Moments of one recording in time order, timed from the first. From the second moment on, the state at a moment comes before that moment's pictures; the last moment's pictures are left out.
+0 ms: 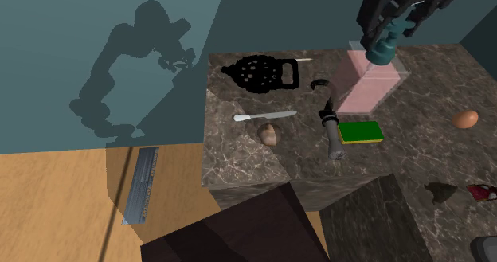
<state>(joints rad) -0.19 -0.40 -0.52 -1.85 -0.24 1.61 -0.62</state>
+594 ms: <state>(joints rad) -0.22 -0.24 -0.74 -1.69 -0.18 1.63 -0.89</state>
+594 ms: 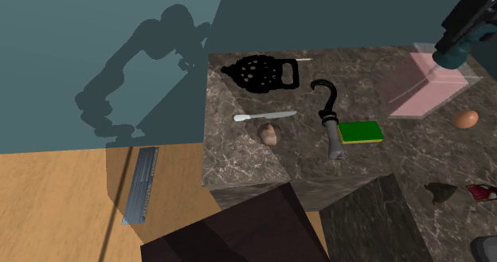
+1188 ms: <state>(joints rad) -0.36 0.13 -1.00 -1.39 0.14 1.58 -1.27</state>
